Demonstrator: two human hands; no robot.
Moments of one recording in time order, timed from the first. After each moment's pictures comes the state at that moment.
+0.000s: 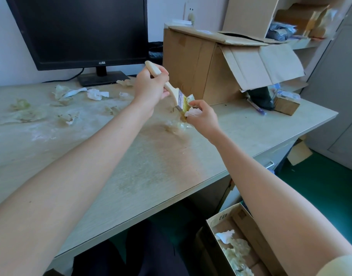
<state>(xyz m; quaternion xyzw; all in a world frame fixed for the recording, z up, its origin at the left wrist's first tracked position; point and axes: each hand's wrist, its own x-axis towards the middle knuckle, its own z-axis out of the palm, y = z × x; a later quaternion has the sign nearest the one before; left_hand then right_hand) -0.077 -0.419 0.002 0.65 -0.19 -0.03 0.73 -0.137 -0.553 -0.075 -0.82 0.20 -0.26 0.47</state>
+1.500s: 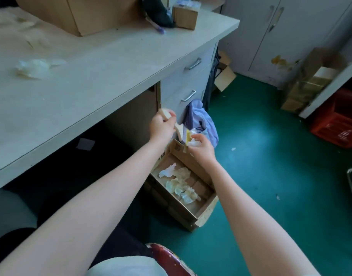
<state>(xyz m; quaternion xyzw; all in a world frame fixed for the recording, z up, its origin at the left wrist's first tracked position) -0.290 -0.580 -0.219 0.69 -0.22 -0.31 0.62 -0.404 -0.638 -0.288 -0.67 0.52 -0.22 0.49</state>
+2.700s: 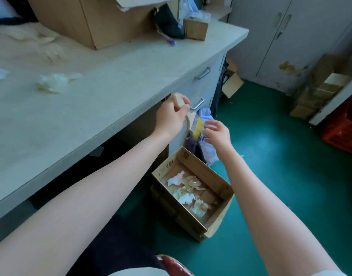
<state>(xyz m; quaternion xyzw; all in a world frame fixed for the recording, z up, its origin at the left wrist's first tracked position) -0.270 -0.577 -0.162 0.70 -0.40 -0.21 0.56 -0.379 -0.676 -0.241 -0.57 0.50 -0.31 0.58</state>
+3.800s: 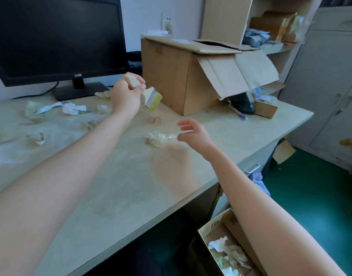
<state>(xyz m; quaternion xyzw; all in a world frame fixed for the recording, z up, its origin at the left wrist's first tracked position) -0.043 -0.441 -0.008 0.74 -0.23 0.08 0.63 -0.164 -0.568 -0.077 -0.80 0.23 -0.19 0.51</state>
